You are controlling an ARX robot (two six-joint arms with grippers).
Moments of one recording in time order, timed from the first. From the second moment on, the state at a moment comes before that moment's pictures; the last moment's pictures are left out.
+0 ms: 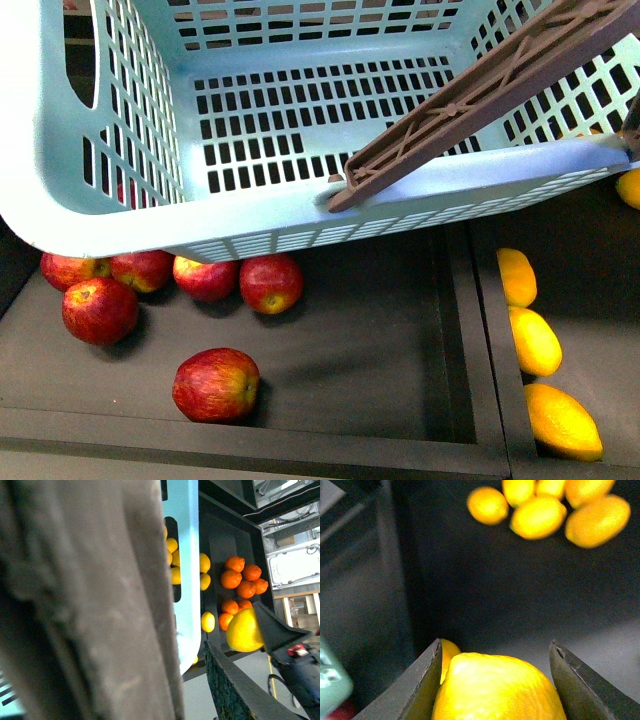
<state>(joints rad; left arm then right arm) -0.67 1.72 1.48 -0.30 0.20 -0.79 -0.40 1.31 0.64 0.34 -0.40 0.36</state>
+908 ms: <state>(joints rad) -0.67 1.72 1.48 -0.30 0.19 -0.78 0.22 1.33 0.76 0.33 0.00 0.34</state>
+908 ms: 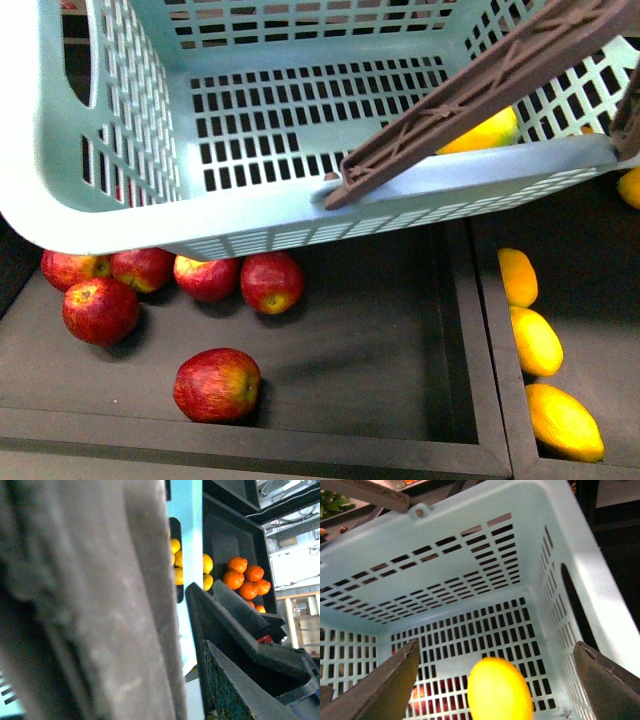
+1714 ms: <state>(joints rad) -0.67 1.72 1.48 -0.31 0.20 -0.79 0.07 0.97 0.23 0.73 0.07 0.01</state>
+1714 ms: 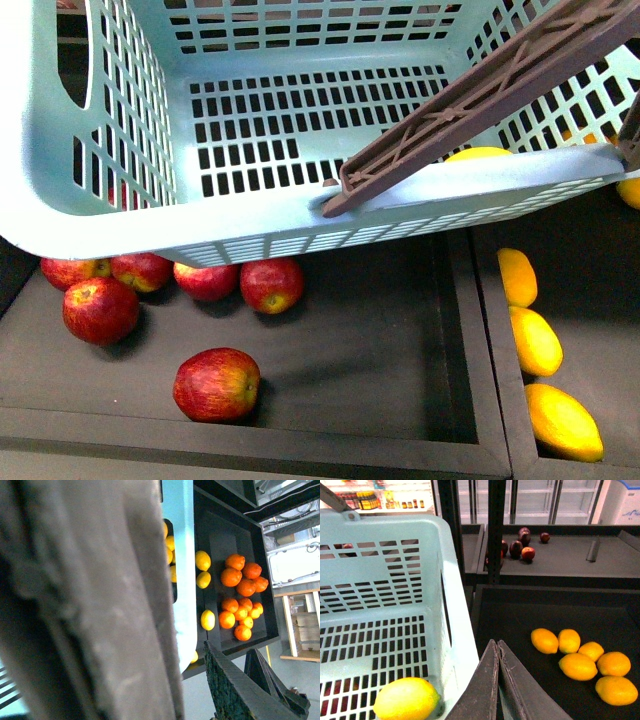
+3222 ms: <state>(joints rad) -0.67 1.72 1.48 -0.31 0.21 -0.78 0.00 0.82 0.13 0.69 0.00 0.00</state>
